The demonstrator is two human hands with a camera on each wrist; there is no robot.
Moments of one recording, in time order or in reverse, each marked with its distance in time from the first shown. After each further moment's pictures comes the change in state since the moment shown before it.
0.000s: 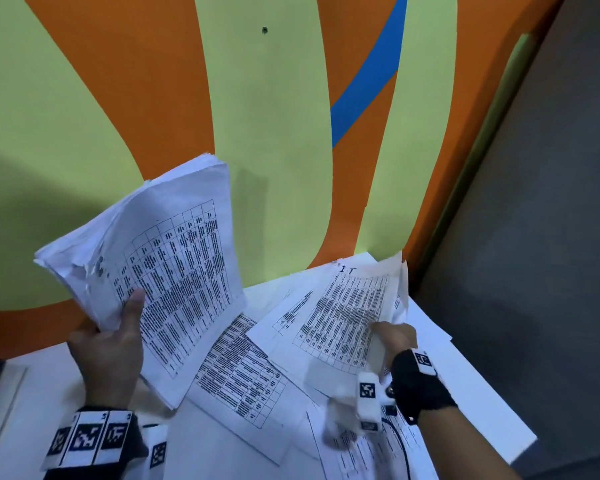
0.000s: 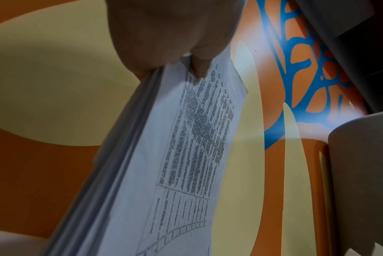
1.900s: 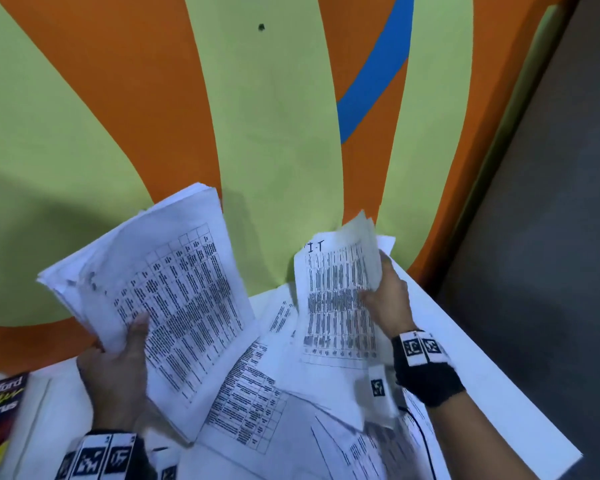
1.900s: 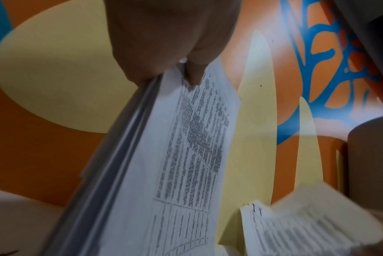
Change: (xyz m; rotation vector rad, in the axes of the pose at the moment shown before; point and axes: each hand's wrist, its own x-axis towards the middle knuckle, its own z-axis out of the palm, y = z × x) left_hand 0.039 -0.068 -0.022 0.311 -0.055 -0.101; right_hand -0.041 -0.077 0.027 -0.341 -0.132 -0.745
